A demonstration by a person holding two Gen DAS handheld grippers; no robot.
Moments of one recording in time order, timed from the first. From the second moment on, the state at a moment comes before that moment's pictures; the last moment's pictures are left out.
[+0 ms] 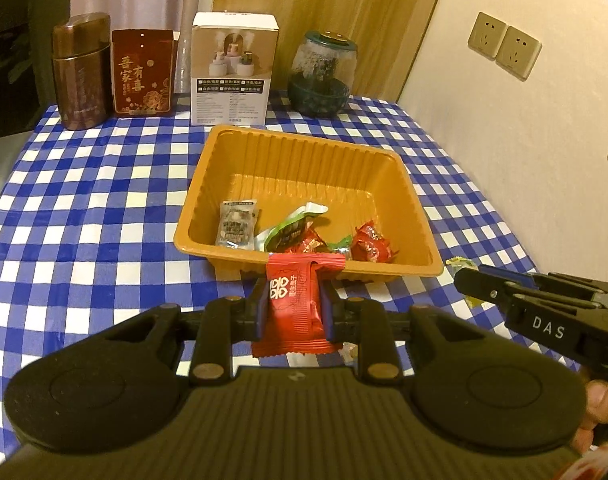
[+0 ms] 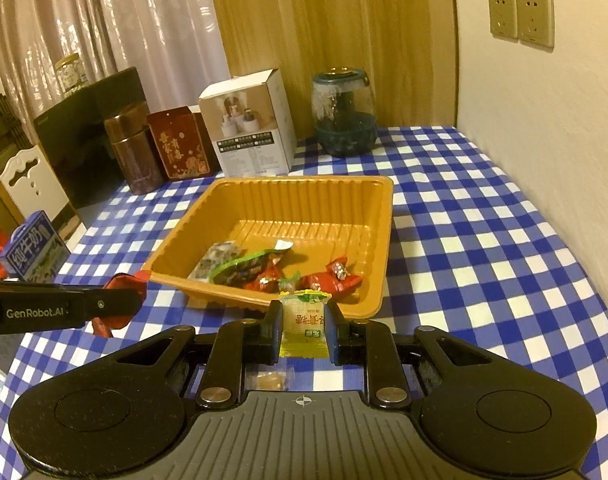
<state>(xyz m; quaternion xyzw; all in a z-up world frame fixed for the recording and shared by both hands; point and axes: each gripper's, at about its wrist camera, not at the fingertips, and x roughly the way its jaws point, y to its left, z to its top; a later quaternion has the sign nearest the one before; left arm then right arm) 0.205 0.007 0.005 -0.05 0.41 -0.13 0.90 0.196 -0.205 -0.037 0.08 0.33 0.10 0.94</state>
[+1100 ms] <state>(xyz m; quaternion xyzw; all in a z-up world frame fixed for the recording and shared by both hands) 0.306 -0.008 -0.005 -0.01 0.41 -0.13 0.90 0.291 -0.207 -0.038 0.09 0.33 0.12 0.93</state>
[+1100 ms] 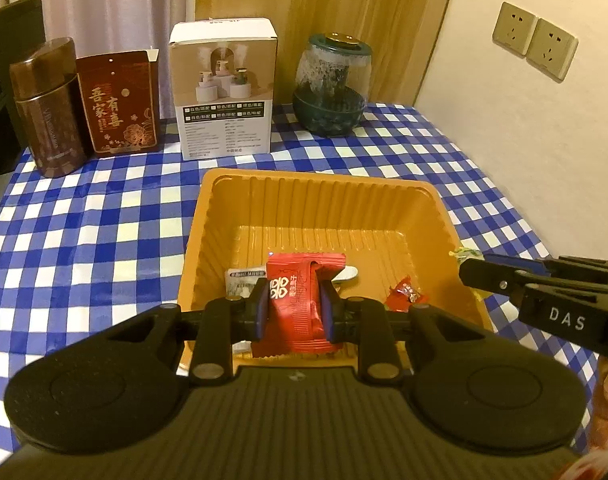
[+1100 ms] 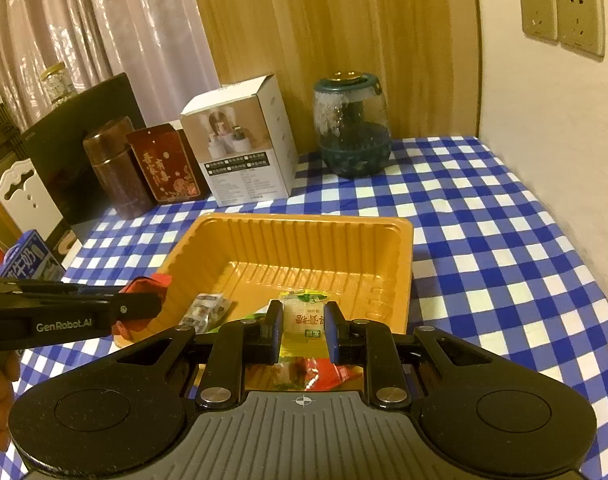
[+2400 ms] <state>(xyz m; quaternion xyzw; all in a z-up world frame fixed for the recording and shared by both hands) 0.337 -0.012 -0.031 0.00 0.42 -0.12 0.90 0.319 -0.206 -0.056 0.11 0.35 0.11 0.92</state>
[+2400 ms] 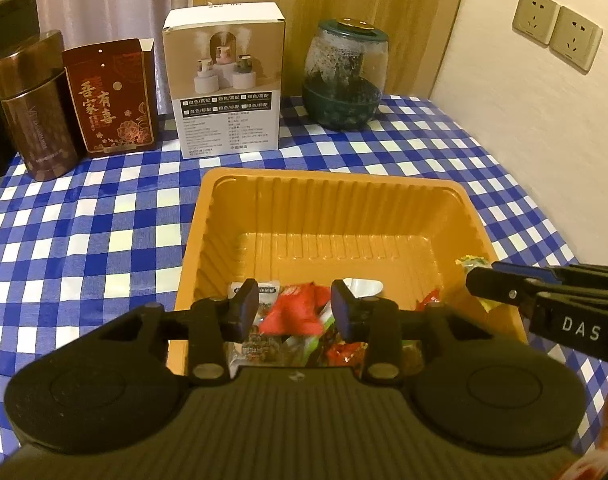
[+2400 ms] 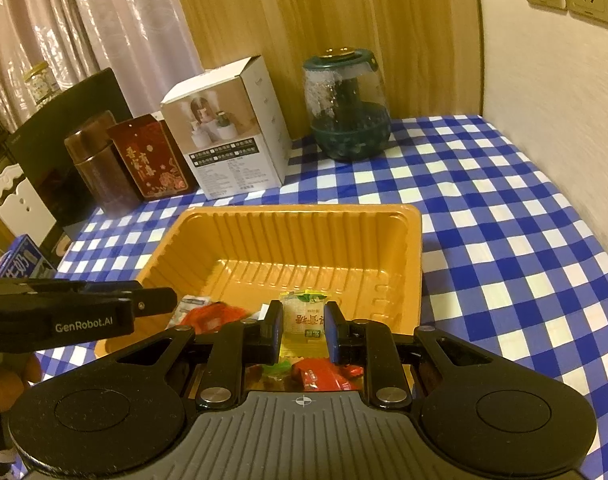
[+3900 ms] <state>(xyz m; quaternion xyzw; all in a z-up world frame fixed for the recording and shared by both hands) 0.327 -0.007 -0.032 0.00 0.42 -0.11 0.90 0.323 -0.217 -0.050 0.15 0.33 0.11 0.93</state>
